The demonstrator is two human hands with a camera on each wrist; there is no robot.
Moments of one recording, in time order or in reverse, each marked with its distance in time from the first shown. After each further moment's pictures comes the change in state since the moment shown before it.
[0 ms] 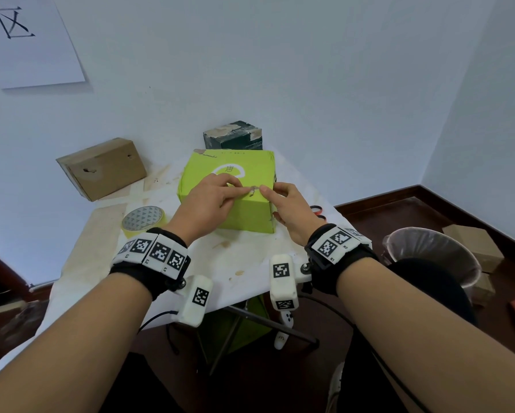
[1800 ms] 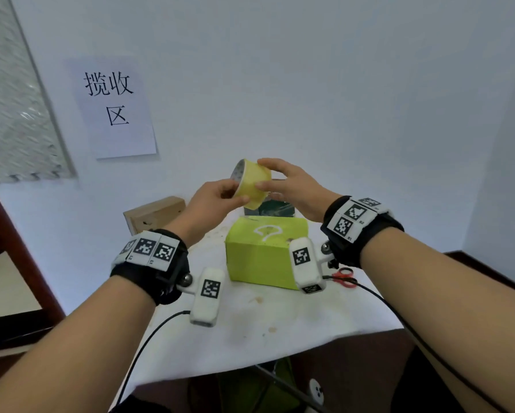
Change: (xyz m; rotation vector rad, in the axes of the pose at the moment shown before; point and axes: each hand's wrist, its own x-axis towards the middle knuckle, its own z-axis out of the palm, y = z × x) left_hand 0.024 0.021 -0.131 -0.653 0.179 -0.390; right_hand -0.015 -0.164 0.044 -0.171 -0.403 -0.419
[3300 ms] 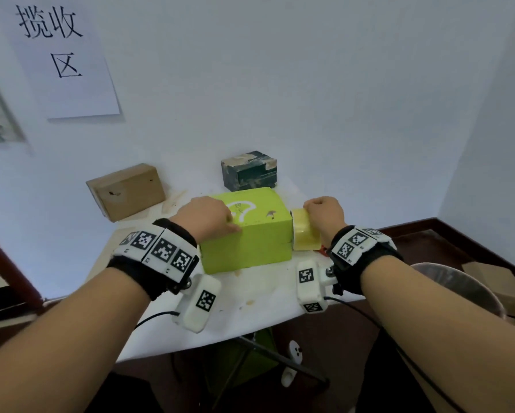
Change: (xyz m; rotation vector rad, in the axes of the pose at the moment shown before) left_hand 0.006 -0.052 0.055 1.236 -0.449 -0.180; right_hand -0.041 0.125 -0.050 -0.301 0.620 0.452
